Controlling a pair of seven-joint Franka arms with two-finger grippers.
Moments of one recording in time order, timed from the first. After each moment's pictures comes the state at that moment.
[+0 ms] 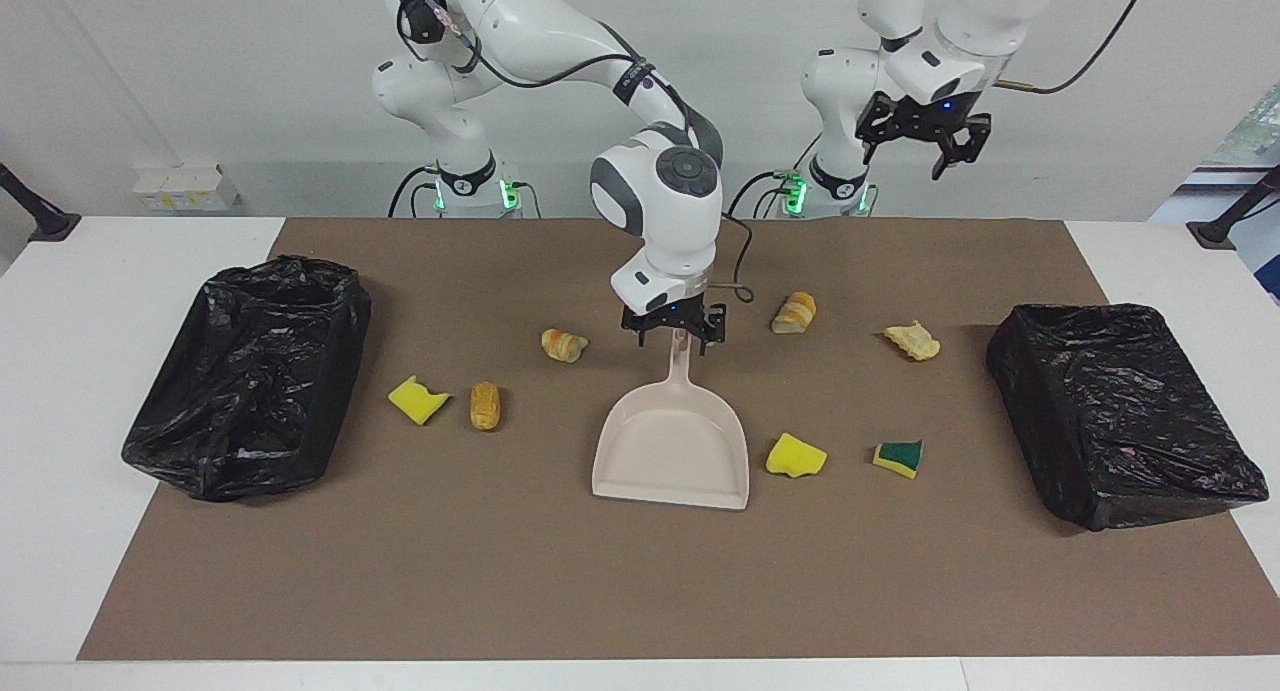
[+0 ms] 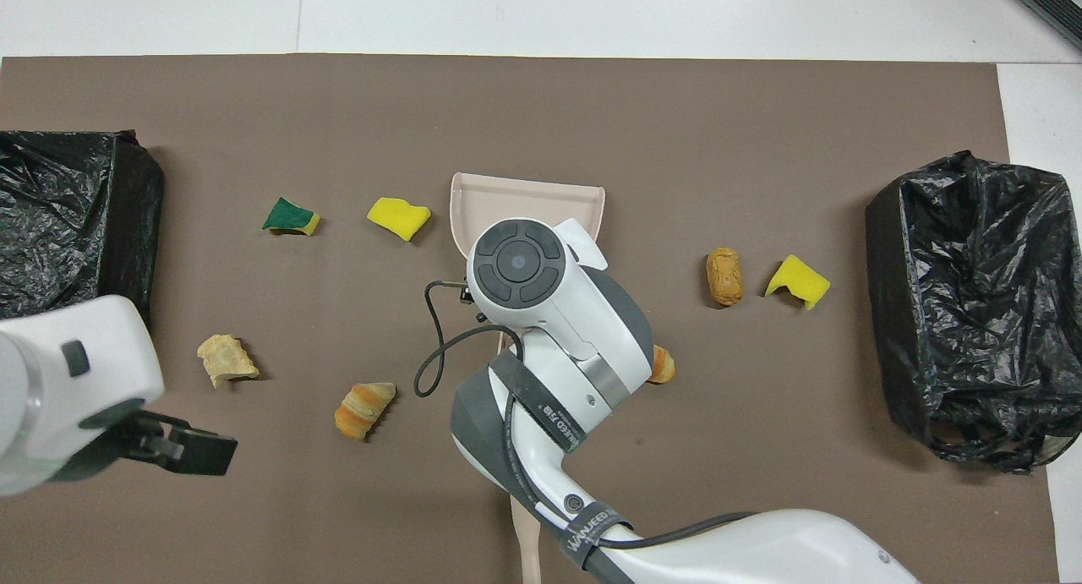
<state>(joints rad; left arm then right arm) -0.27 -0.37 -0.04 -1.96 -0.05 1.44 0.05 0.56 0.46 0.11 -1.59 -0.07 2.06 0.88</state>
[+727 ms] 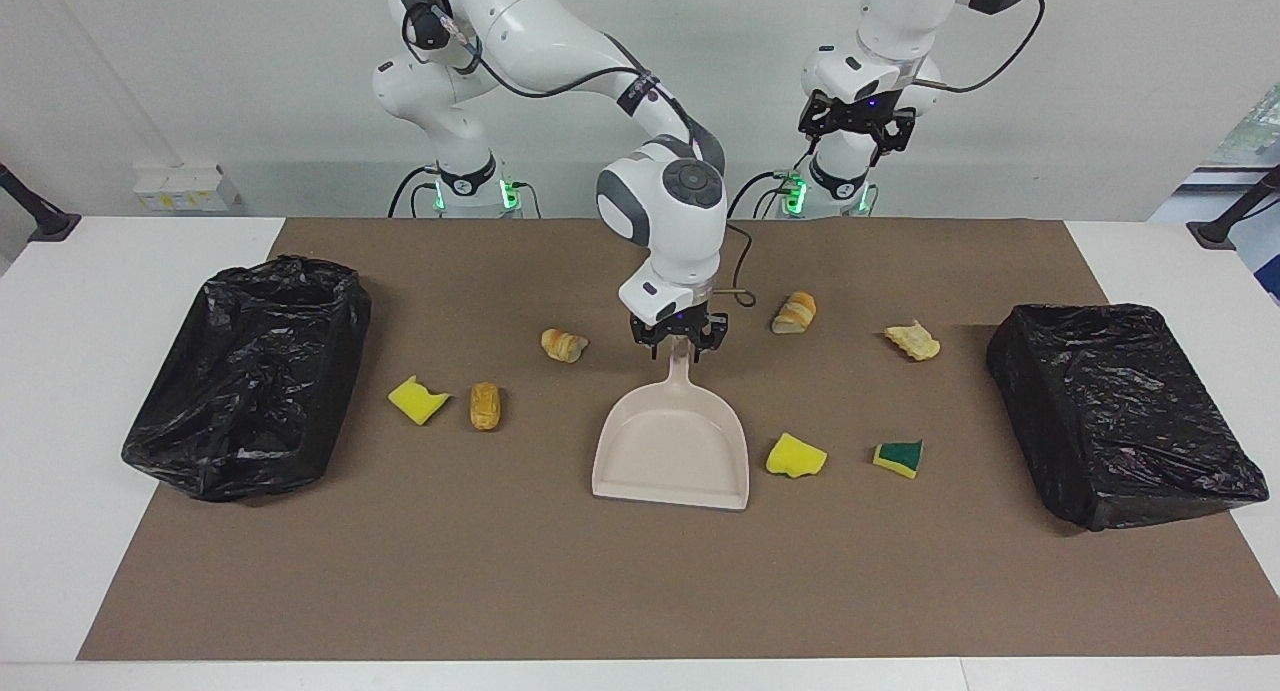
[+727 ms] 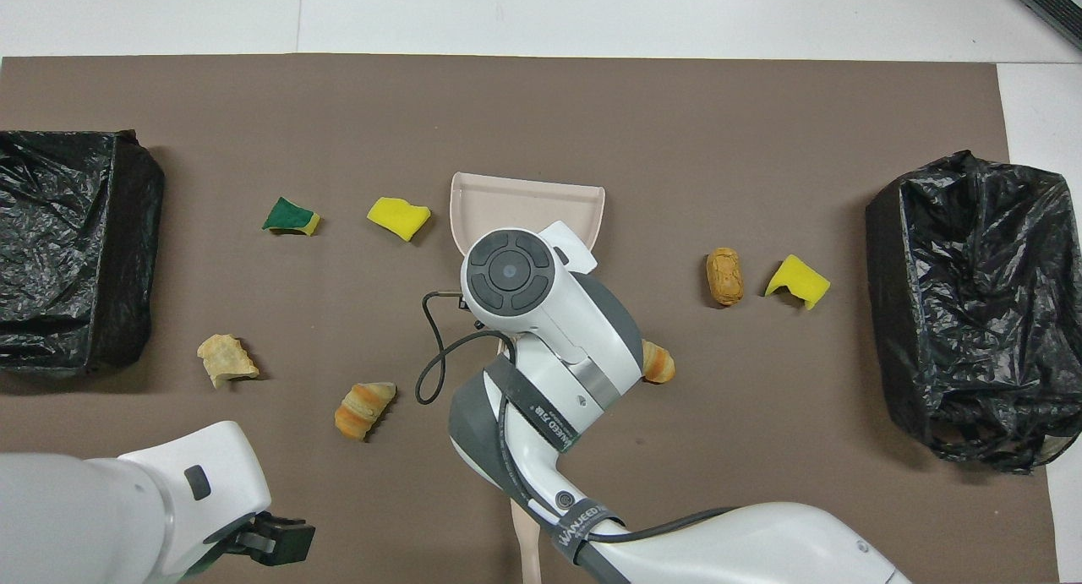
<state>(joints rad) -0.38 -0.53 -0.06 -2.22 -0.10 1.52 -0.12 0.56 0.47 0.11 -1.61 -0.08 2.08 0.80</state>
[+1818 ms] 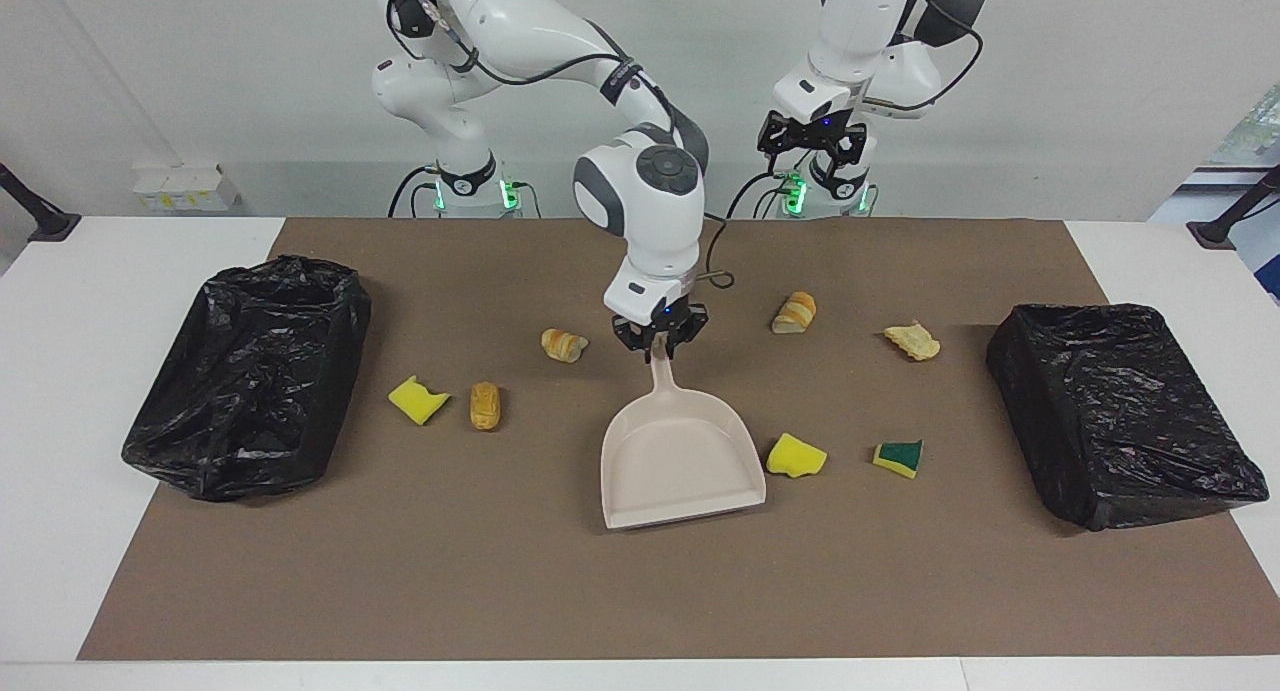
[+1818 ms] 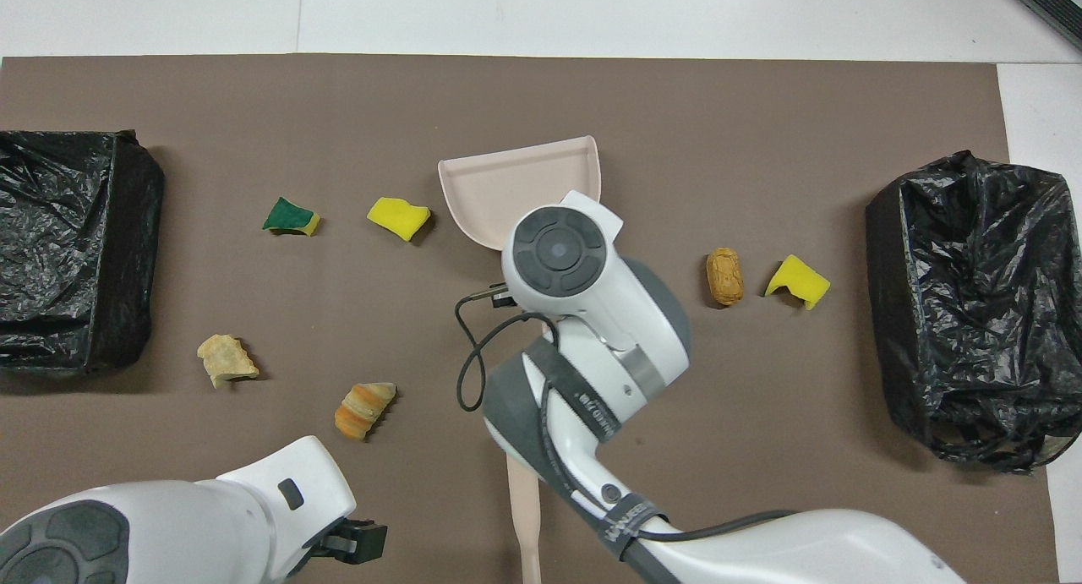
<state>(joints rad) -0.47 -0.54 -0.09 -2.33 -0.16 1.68 -0.29 0.46 0.38 0.12 -1.63 -0.09 2.05 0.37</state>
